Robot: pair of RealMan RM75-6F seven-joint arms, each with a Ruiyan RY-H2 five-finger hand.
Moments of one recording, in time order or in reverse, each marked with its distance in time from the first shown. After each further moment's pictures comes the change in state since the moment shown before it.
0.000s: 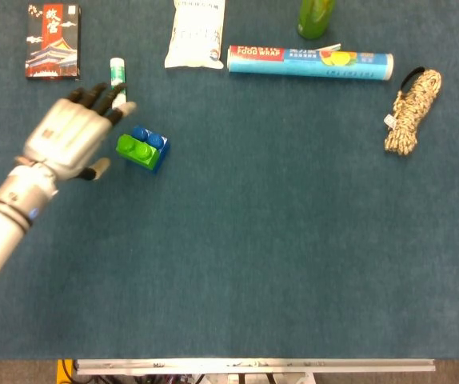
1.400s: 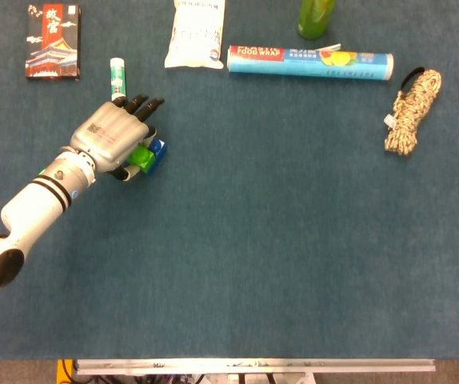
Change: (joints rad) left arm -0.110 -0.211 -0.039 0.296 0.032 -0.289 -0.085; right arm 0.010 -0.010 -0.001 0.007 0.001 -0.021 -0.002
